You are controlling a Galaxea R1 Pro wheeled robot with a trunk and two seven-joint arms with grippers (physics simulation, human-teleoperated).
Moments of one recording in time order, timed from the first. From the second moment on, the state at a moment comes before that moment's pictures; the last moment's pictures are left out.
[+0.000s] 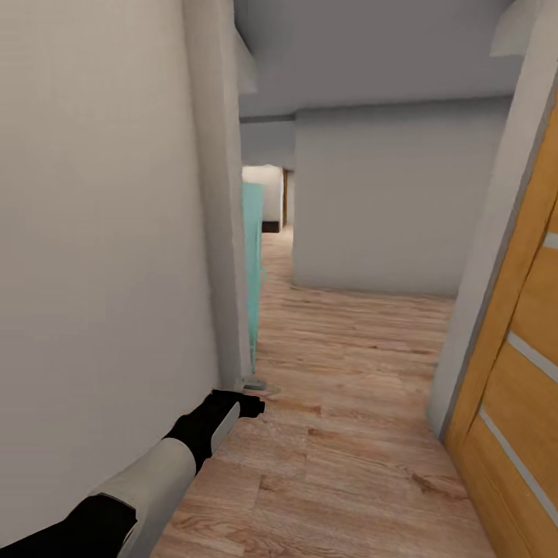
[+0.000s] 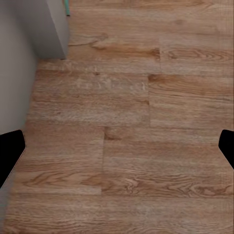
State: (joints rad) left arm -0.84 -0.17 -0.25 -0.44 0.18 0.47 0.11; right arm -0.01 0.06 0.00 -0.64 0.13 -0.22 -0.08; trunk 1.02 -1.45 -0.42
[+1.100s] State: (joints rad) left arm -0.84 -0.17 -0.25 -0.44 0.18 0.47 0.11; right arm -0.01 0.06 0.00 -0.64 0.13 -0.22 -0.08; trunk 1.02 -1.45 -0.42
